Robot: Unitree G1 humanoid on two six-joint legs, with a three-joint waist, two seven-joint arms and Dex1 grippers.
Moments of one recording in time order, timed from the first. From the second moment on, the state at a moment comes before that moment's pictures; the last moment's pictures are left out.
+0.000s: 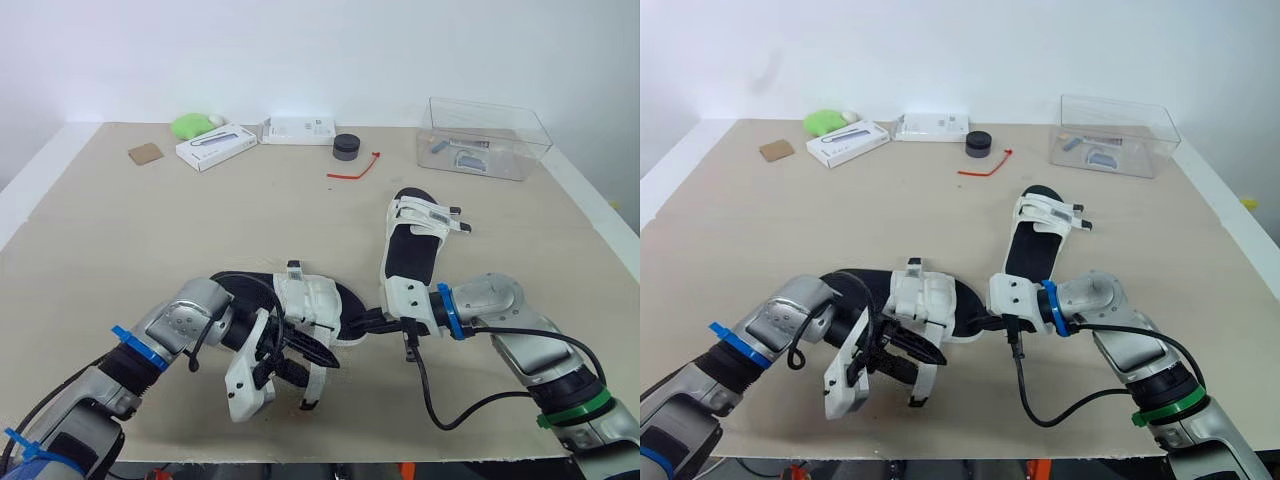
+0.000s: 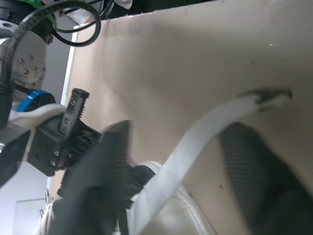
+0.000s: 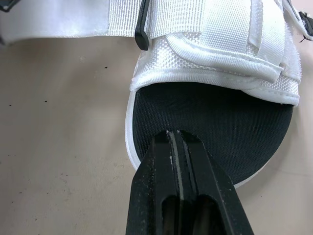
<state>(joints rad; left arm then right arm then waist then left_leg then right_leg) -0.58 0.62 -0.53 0.14 0.00 -1.09 -1.20 -0.42 -0.75 0.30 -0.17 0.15 0.26 1.21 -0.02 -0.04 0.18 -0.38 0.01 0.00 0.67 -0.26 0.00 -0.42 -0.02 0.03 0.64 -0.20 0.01</state>
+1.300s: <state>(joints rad) -0.59 0.52 -0.30 0.09 -0.50 0.20 -1.21 -0.41 -0.76 0.30 -0.17 0.15 0.26 1.21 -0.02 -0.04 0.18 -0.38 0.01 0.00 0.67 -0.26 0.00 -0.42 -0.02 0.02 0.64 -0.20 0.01</state>
